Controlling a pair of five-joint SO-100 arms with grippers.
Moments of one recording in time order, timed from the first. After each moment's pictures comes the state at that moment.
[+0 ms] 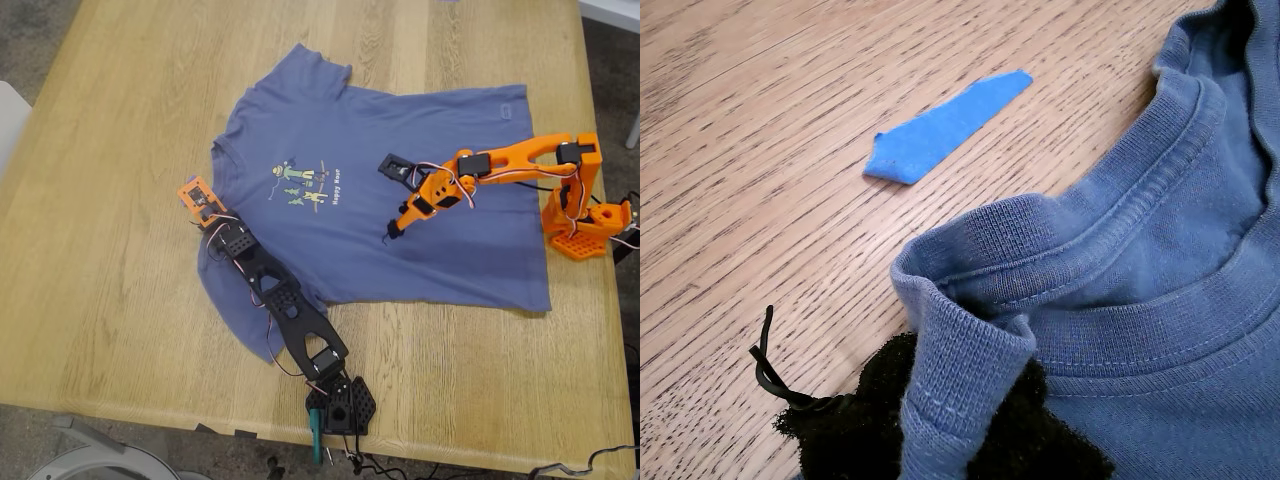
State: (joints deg) arm 0 -36.2 33.5 46.2 33.8 -94.0; arm 1 -9.1 85.3 94.4 39.6 -66.0
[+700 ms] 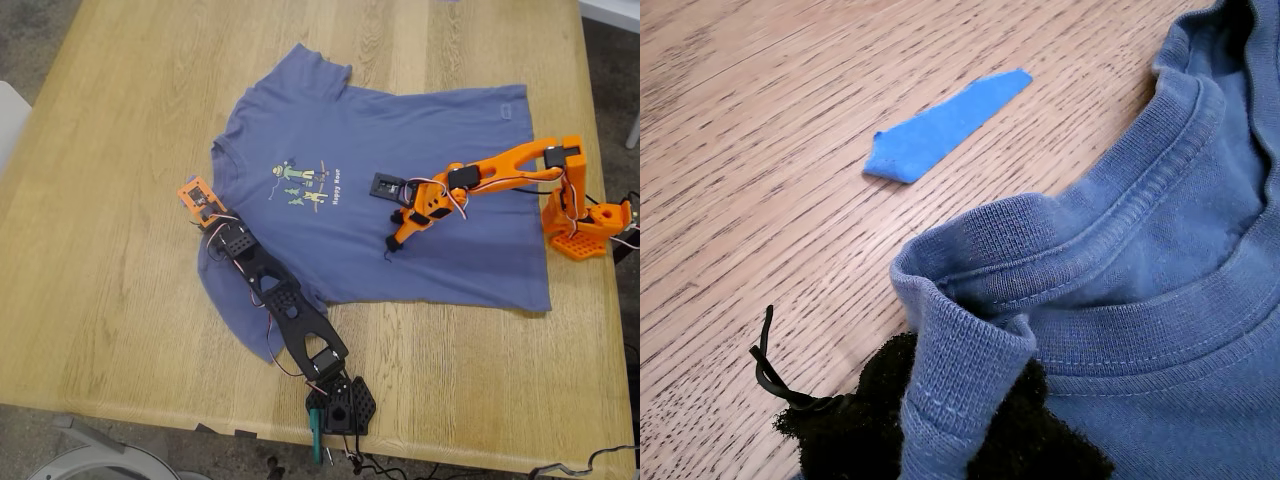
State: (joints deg) arm 0 -35.5 33.9 46.2 34.1 -94.0; arm 1 -8.5 75.1 94.4 28.9 -77.3
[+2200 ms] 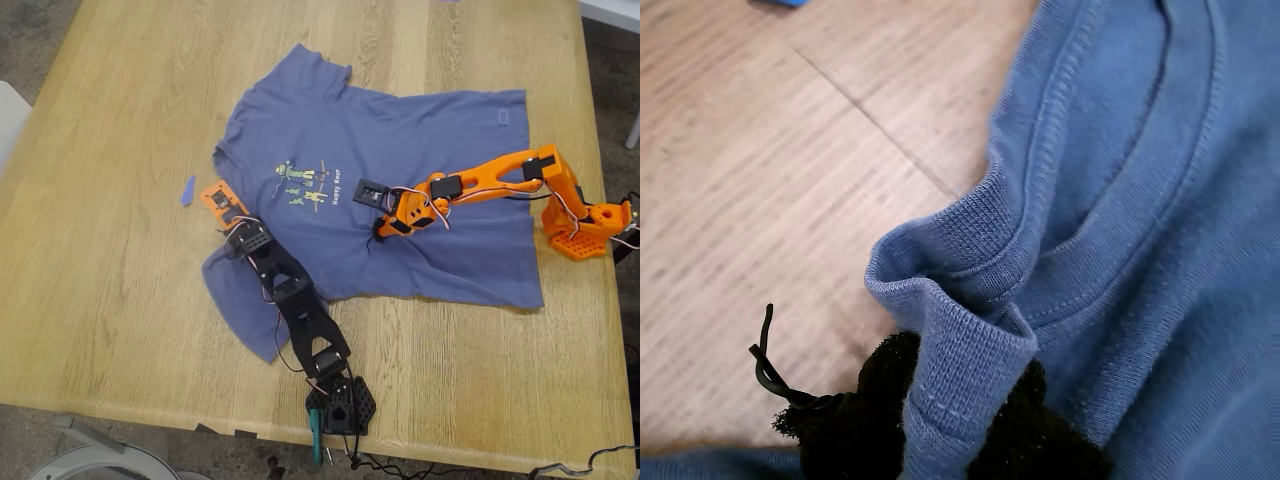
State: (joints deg) arm 0 -27.9 59.7 79.6 31.4 -96.8; arm 1 -12.7 60.2 74.9 33.9 -72.8
